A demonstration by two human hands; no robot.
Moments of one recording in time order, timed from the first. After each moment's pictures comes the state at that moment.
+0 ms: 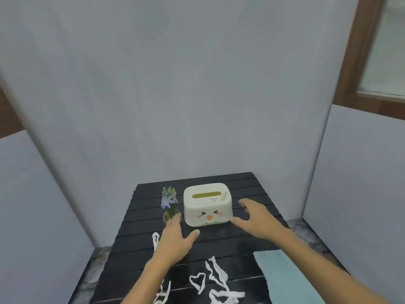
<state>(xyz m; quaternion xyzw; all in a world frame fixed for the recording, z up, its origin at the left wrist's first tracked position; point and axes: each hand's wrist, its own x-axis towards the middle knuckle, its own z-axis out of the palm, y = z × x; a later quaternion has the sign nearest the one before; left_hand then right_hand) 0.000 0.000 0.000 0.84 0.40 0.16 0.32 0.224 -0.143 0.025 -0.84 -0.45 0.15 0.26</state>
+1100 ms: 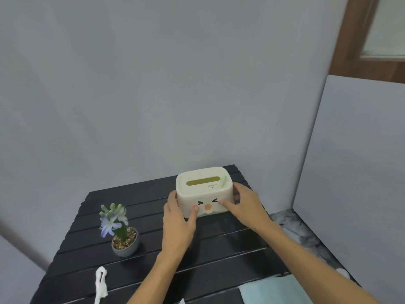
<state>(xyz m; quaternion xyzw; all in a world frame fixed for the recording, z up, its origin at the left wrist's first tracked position) 0.166 0.030 -0.043 0.79 0.37 0.34 0.35 0.342 -0.078 -0.048 -0.80 -0.38 0.10 0.46</state>
